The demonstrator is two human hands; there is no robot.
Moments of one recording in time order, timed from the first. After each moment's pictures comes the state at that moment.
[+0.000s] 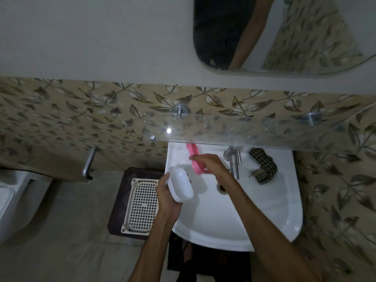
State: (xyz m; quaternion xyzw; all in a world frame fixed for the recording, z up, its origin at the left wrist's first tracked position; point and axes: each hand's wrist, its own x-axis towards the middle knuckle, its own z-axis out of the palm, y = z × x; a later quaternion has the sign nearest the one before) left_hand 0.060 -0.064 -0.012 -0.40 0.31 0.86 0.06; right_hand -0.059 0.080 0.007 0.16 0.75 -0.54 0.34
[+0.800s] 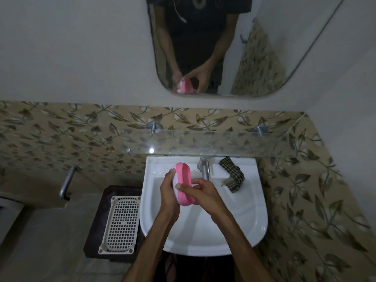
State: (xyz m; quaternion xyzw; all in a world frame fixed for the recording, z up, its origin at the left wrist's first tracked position) left_hand 0.051 0.024 0.076 -0.30 0.46 0.83 0.07; right_hand 0.046 0.145 0.098 0.14 0.74 -0.60 0.26
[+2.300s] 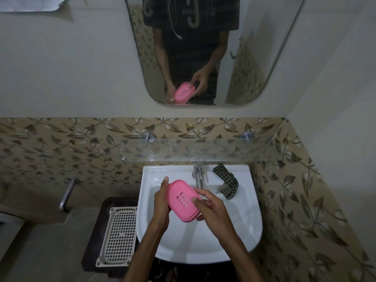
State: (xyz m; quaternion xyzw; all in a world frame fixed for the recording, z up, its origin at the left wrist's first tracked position) left_hand 0.071 0.032 0.083 -0.27 0.62 0.73 0.07; right_hand 0.102 0.195 0.121 0.08 0.72 -0.67 0.17
